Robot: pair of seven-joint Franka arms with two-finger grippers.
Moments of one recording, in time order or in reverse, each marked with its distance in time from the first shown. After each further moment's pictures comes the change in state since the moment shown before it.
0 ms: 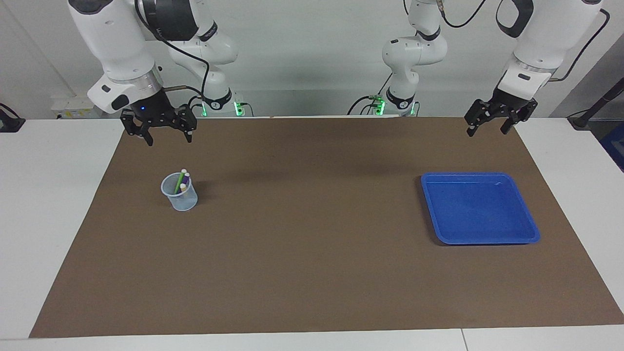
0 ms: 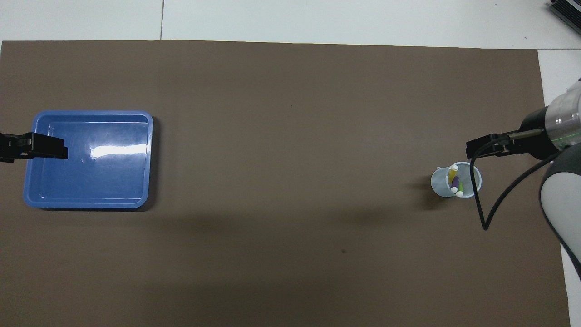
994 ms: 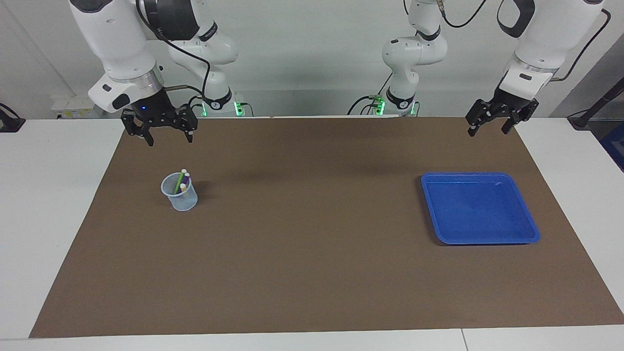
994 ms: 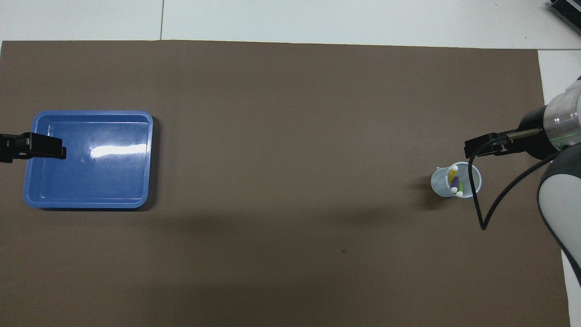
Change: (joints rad) left arm 0.002 0.000 0.002 0.000 0.000 0.000 0.000; right arm 0.005 -0.003 0.007 0.000 0.000 0.009 0.000
